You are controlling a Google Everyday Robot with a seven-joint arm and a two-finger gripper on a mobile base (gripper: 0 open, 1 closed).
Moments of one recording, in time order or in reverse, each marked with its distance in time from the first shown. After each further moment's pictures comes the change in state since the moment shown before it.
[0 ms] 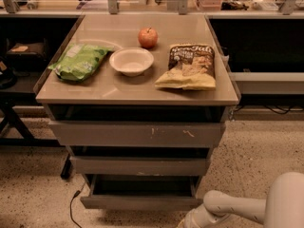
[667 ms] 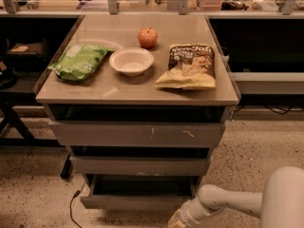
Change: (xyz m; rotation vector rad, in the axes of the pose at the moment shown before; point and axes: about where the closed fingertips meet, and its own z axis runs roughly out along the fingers) arm -0.035 -0.027 -0.005 0.099 -0.011 -0.091
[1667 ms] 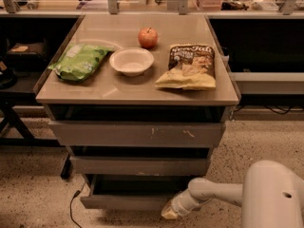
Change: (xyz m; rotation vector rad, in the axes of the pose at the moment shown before) arm -0.027 -0.053 0.029 0.062 0.003 -0.090
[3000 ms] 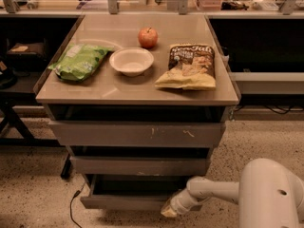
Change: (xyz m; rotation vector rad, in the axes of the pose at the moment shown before) arm -0.004 -0.011 0.003 0.015 0.011 -0.012
